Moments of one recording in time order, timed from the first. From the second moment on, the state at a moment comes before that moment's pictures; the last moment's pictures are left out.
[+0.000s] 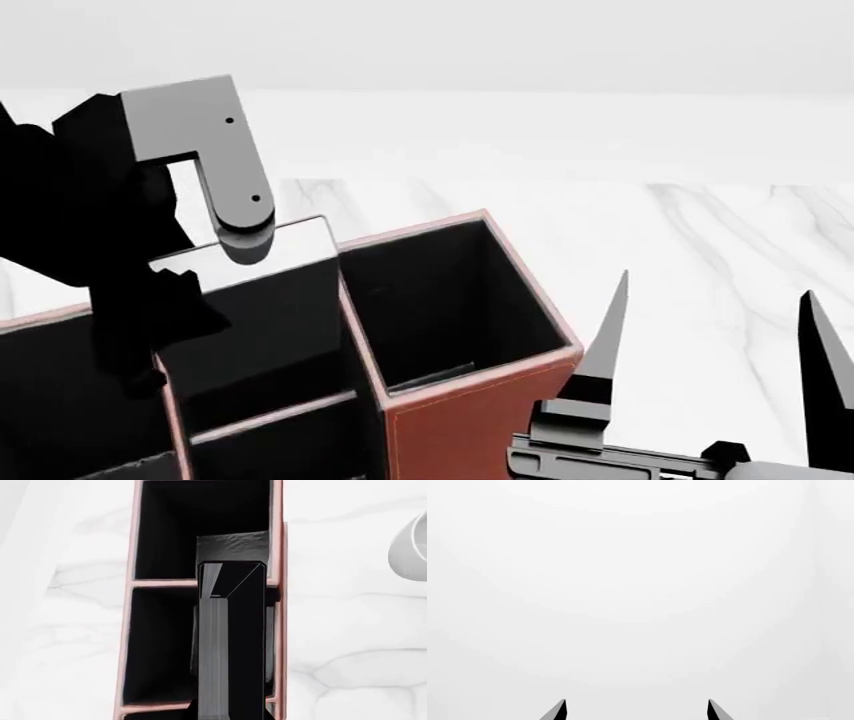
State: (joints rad) left arm -1.94 -0.44 1.49 -0.13 -1.06 -1.28 0.58; right arm 0.09 0.42 -0.08 -0.88 0.37 0.48 0.52
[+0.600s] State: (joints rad) left arm -1.86 -0.42 1.53 -0.24 -1.00 -1.21 0.57; right arm 0.09 0.43 -0.09 -0.88 0.38 0.48 0.53
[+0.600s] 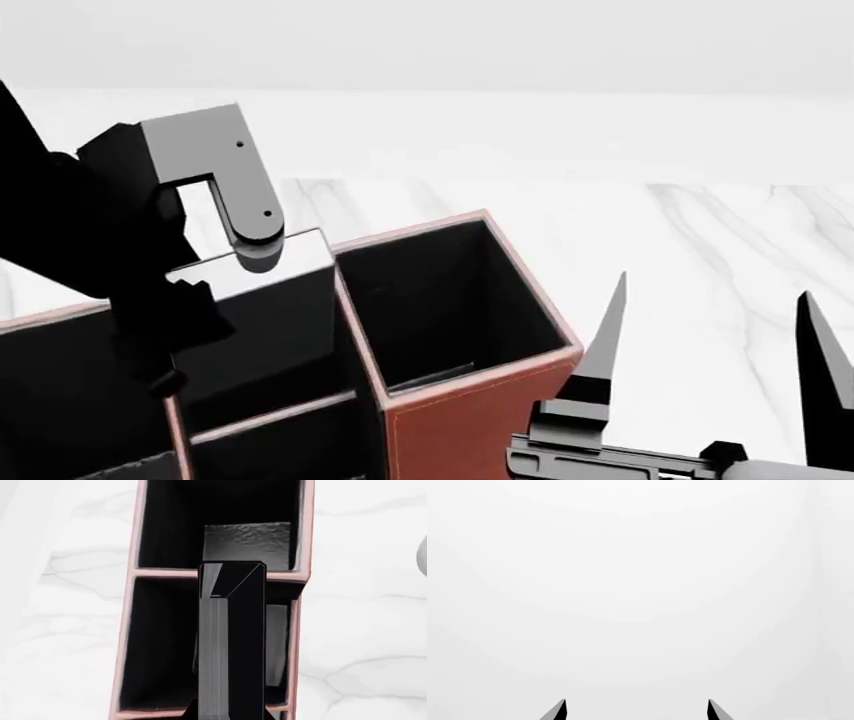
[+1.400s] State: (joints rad) left arm -1.71 -0.41 1.59 -0.32 -0.88 -1.02 0.58; right arm 0.09 0.44 -0.11 -0.86 0.38 0.47 0.54
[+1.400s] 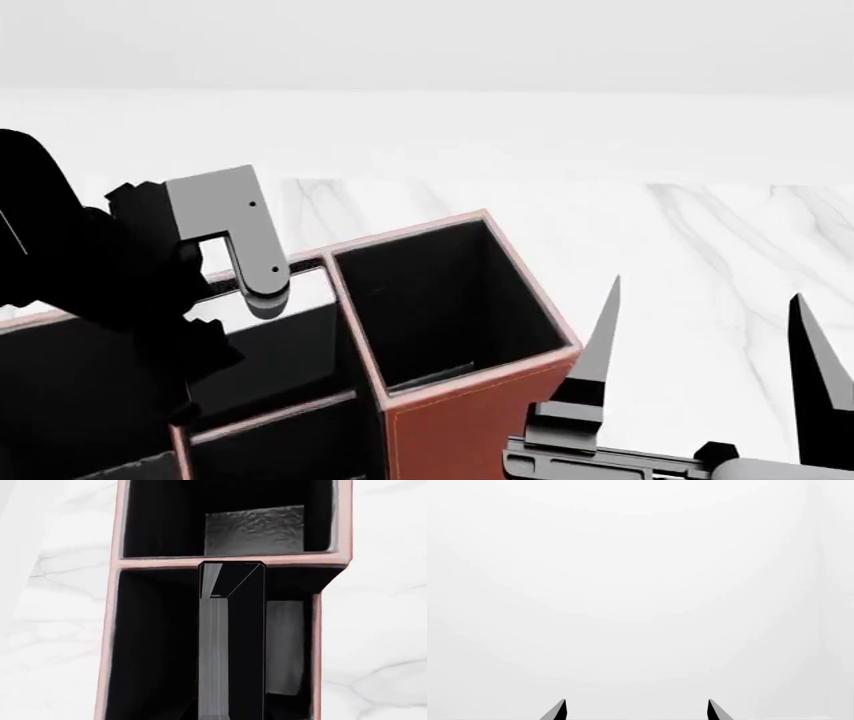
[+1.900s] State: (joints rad) left arm -1.65 -0.39 1.62 -0.42 -0.81 -0.90 0.60; right arm 0.09 0.44 -0.12 -0.85 0.38 0.46 0.54
